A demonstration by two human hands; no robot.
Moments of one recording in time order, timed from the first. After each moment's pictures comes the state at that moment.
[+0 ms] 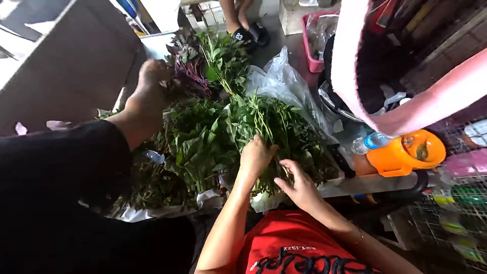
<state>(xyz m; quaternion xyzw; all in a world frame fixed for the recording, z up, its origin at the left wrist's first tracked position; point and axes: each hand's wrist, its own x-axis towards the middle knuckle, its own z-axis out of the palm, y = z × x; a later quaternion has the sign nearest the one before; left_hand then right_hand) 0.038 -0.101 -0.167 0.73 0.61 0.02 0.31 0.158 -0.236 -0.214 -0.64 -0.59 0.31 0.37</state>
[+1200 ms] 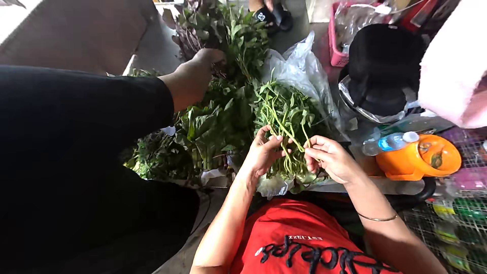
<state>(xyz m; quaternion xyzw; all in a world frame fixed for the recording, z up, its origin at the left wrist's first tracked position) 0.002 -0.140 -0.187 0.29 0.37 0.39 0.79 0.200 -0.205 -0.163 -0.52 -0.40 0.62 0.43</state>
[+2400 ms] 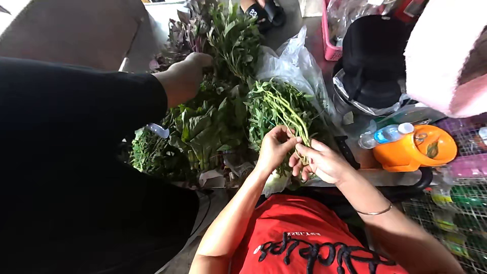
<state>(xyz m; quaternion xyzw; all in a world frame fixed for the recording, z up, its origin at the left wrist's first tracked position) 0.033 -0.142 -0.196 0.60 0.38 0.36 0.60 0.188 -0.211 -0.156 -0.51 -0.30 0.70 0.39</state>
